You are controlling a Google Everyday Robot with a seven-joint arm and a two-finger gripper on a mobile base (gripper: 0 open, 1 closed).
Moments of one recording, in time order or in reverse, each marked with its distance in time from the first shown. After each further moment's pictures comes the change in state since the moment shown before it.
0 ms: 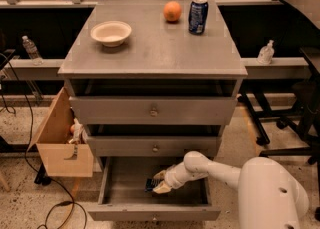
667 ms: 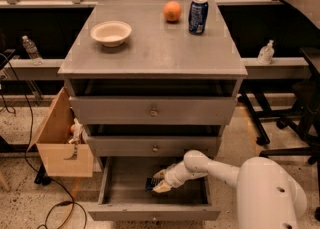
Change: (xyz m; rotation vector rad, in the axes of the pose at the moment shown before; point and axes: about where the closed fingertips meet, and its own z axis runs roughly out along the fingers) arm 0.000 -0.005 0.000 -0.006 -0.004 0.003
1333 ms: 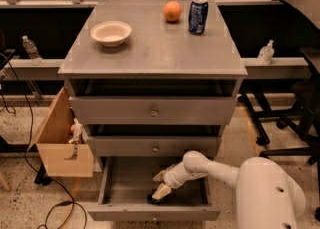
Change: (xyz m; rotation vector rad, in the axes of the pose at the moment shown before) arm 0.000 0.003 0.004 -0.008 -0.001 0.000
